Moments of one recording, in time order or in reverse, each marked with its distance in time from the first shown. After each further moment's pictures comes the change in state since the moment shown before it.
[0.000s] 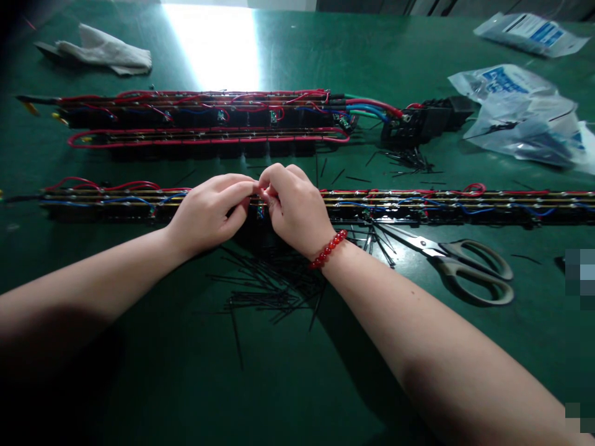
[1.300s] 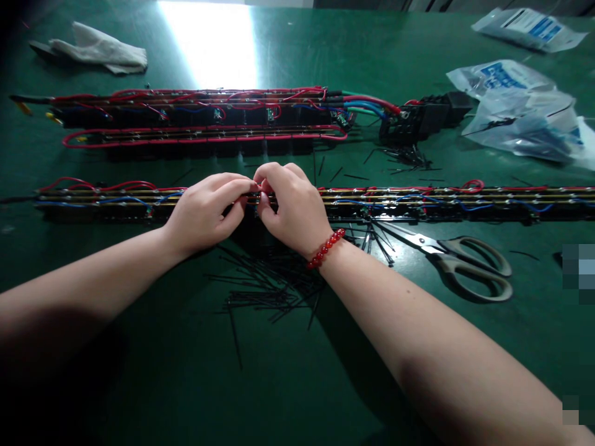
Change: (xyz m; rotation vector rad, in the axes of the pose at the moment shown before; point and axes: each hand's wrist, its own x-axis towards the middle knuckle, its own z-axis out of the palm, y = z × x) left_hand -0.001 -0.001 0.001 -0.003 0.021 0.008; right_hand -0.001 -0.002 0.000 -0.055 0.011 -0.046
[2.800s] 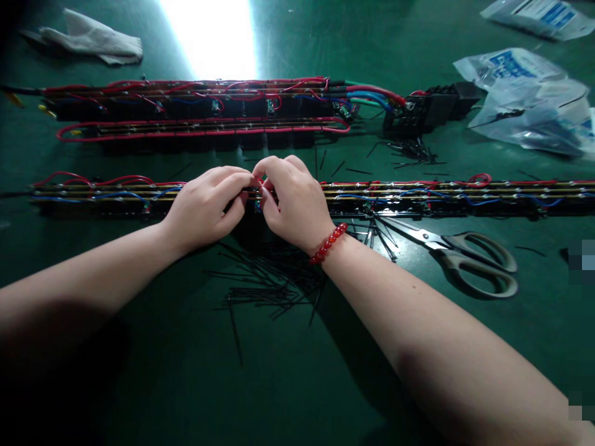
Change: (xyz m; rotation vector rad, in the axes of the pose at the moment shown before) left_hand 0.001 0.000 0.000 0.044 -0.054 -0.008; right_hand 0.000 0.000 -0.001 -0.002 -0.039 0.003
